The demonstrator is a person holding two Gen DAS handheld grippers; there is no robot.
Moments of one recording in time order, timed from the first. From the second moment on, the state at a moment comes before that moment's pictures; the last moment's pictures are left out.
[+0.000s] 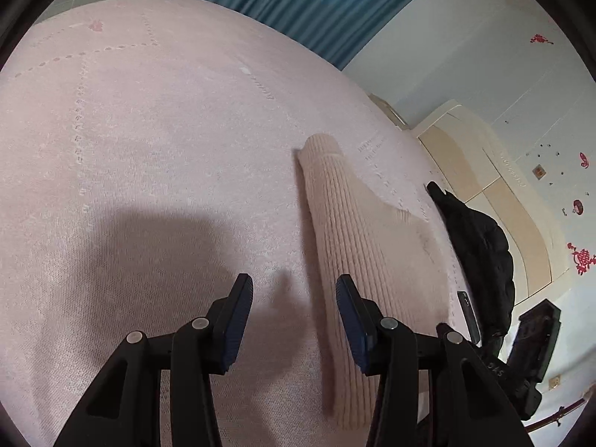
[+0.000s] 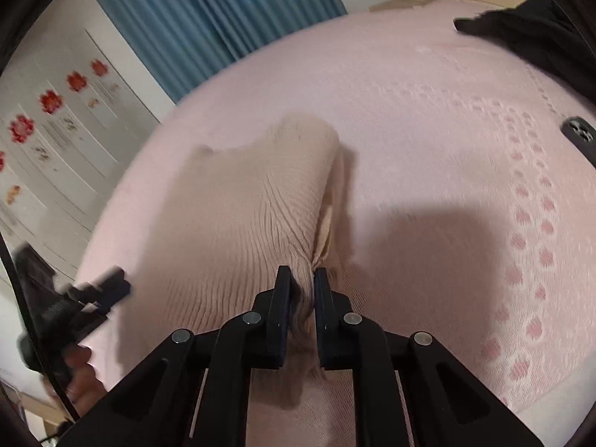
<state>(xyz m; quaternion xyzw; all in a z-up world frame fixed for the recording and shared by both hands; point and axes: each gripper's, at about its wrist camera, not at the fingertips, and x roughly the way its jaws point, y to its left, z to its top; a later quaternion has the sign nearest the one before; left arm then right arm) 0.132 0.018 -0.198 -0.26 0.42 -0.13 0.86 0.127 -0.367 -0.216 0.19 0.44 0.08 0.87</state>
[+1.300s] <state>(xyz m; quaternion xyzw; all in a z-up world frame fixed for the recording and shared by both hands) 0.134 0.069 -0.183 -0.33 0.37 -0.09 0.86 0.209 -0.346 -0.141 0.30 0.41 0.20 0.84</state>
